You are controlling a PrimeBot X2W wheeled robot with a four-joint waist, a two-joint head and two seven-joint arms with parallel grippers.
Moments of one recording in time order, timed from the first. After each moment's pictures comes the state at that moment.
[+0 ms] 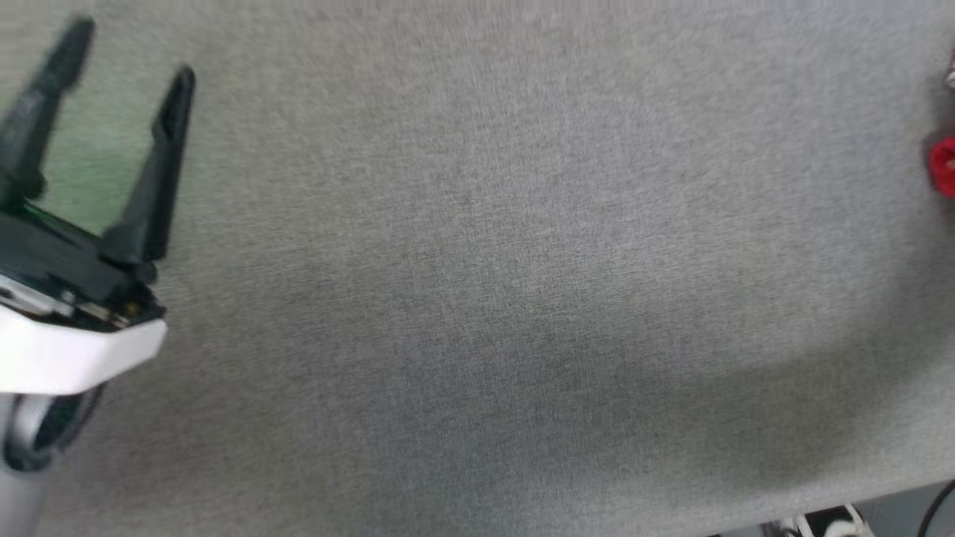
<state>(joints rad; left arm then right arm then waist) -0.46 0.70 -0.22 -0.24 -0.55 -0.13 -0.26 -0.74 -0.17 -0.73 0.29 -0.24 0.13 0.19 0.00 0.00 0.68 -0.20</state>
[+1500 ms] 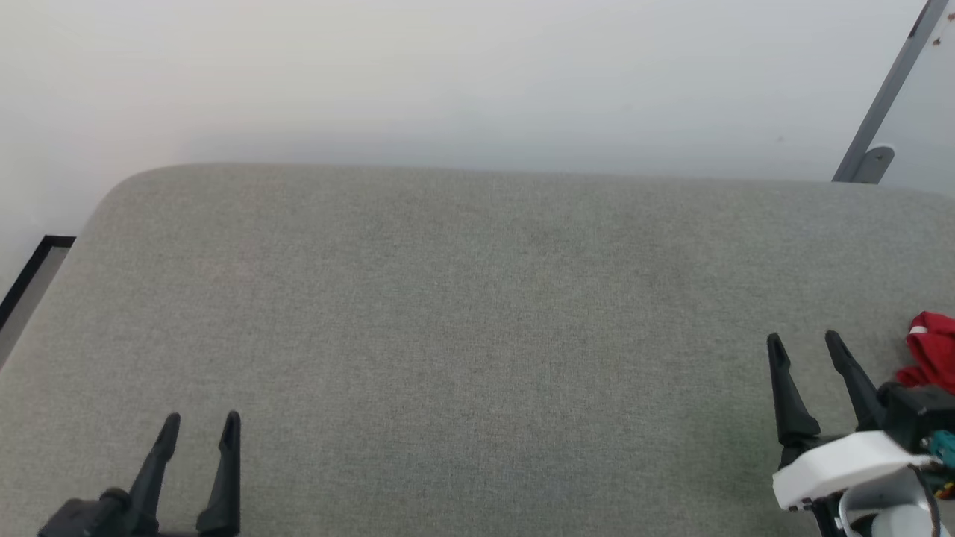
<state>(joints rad) 0.16 0.27 -0.02 0.05 -0.40 -0.13 -0.26 -0.07 -0.17 -0.04 0.25 0.27 0.13 -0.20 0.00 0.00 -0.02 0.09</state>
